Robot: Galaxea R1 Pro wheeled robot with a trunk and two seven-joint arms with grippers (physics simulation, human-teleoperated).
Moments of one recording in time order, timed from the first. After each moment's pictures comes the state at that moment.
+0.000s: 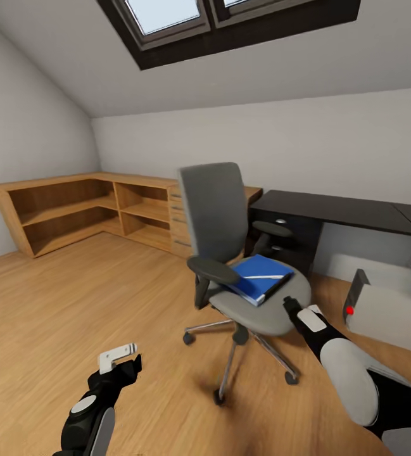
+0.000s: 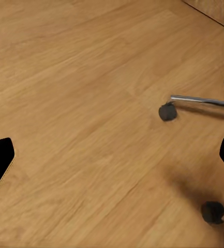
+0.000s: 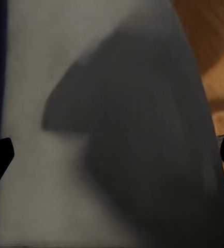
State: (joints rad) left arm -0.08 -0.16 0.04 -1.56 0.13 0.53 0.29; right arm -0.97 -0.05 -0.37 -0.21 -0.75 0.02 -0.20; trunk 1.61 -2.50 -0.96
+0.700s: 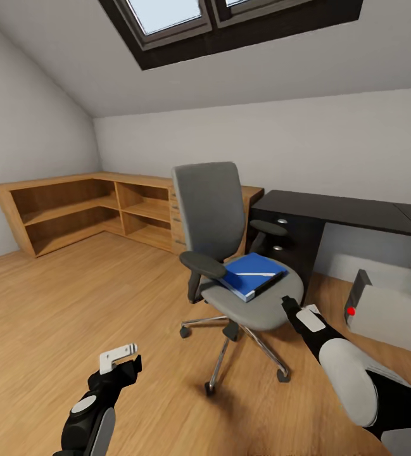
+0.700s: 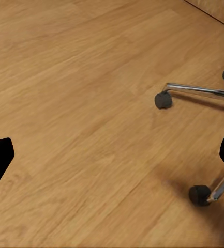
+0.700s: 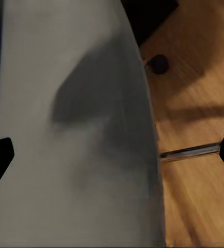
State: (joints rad) left arm -0.08 -0.15 0.03 -1.55 0.13 0.53 0.29; right arm -0.97 -0.04 -0.36 -0.21 -0.77 0.02 -0.18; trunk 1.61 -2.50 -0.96
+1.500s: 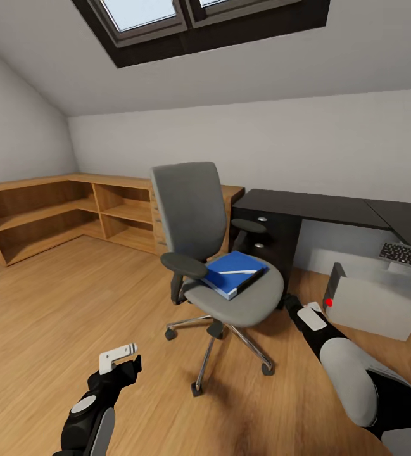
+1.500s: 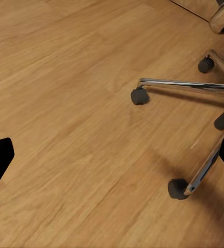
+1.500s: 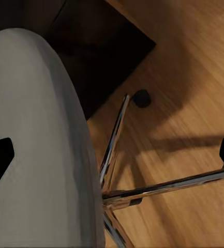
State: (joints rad) left arm -0.08 -0.15 0.04 -1.55 0.13 0.53 0.29; right arm -0.97 -0.04 -0.36 -0.24 -0.76 0.01 -0.18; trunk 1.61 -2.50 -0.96
